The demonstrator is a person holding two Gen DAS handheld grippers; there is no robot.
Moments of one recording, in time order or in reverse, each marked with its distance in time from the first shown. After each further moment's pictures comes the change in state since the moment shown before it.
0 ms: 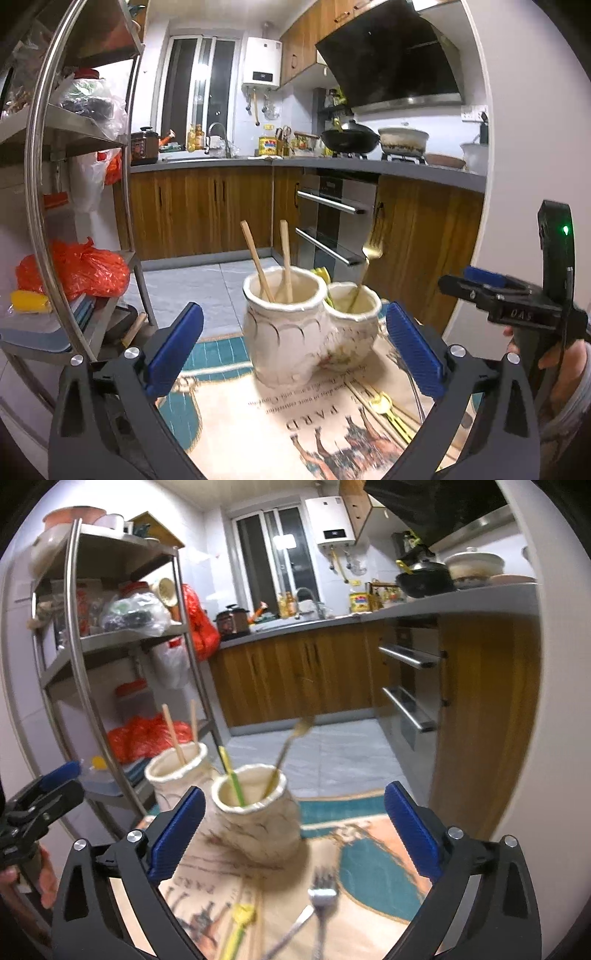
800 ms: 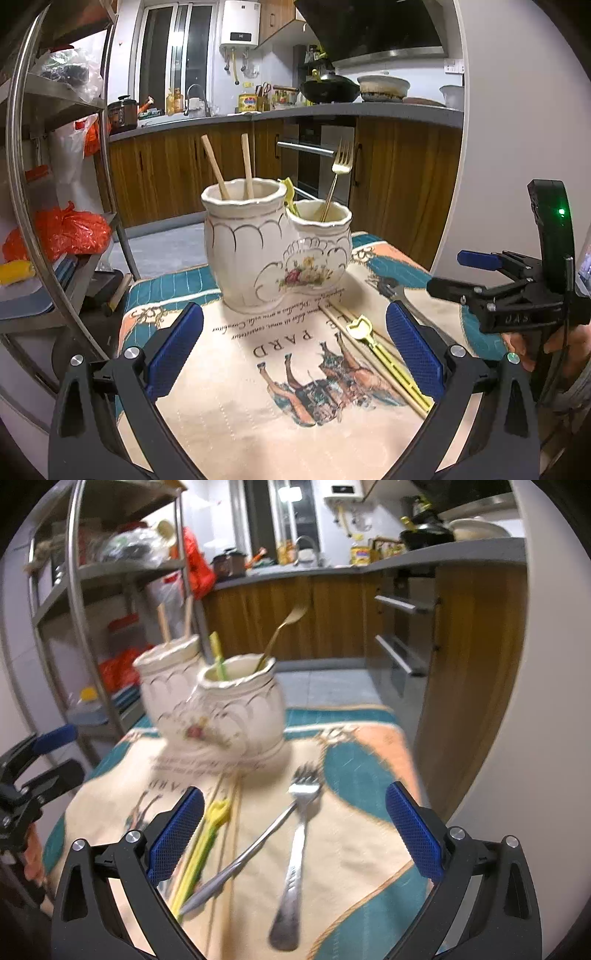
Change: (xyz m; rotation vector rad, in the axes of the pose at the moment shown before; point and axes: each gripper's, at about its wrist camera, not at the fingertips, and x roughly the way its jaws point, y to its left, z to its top) left arm 0.007 -0.024 -0.060 0.046 0.168 -0.047; right arm -0.002 0.008 -0.069 -0.082 0.222 -0.032
